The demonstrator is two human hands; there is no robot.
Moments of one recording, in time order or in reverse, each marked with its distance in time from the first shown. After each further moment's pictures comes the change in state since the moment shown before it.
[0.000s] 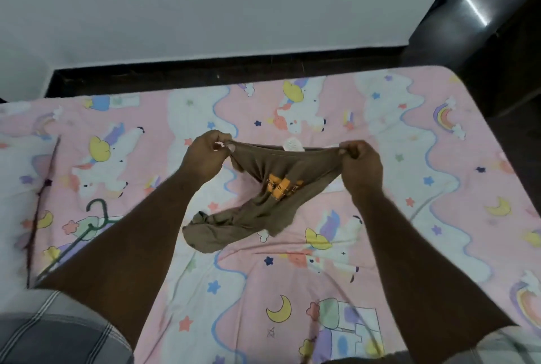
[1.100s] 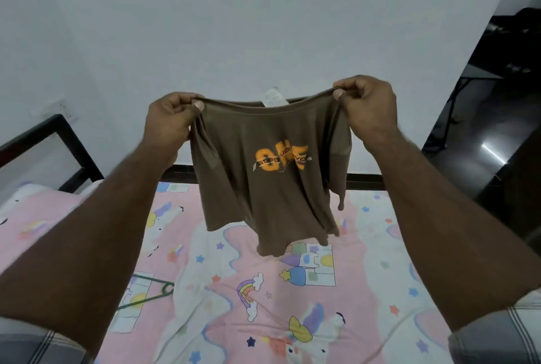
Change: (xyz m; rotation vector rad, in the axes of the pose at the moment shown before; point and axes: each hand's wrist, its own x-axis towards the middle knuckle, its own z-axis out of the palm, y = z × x) left_hand -0.157 0.272 -0.162 -0.498 0.484 0.411; right_hand -0.021 -0.276 -0.230 0.286 0.006 -0.826
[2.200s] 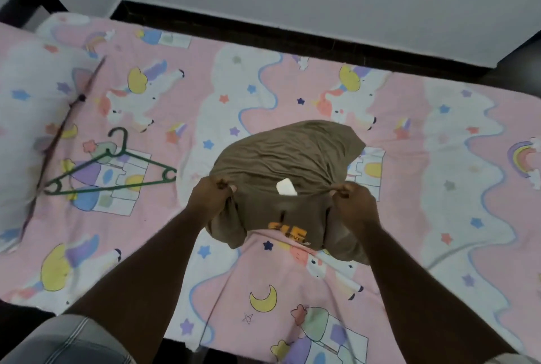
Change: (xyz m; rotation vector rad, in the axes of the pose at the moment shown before) left_hand -0.181 -0.440 -0.025 0.519 -0.218 -0.873; right_hand -0.296 0.323 0.184 -0.441 -0.660 0.721
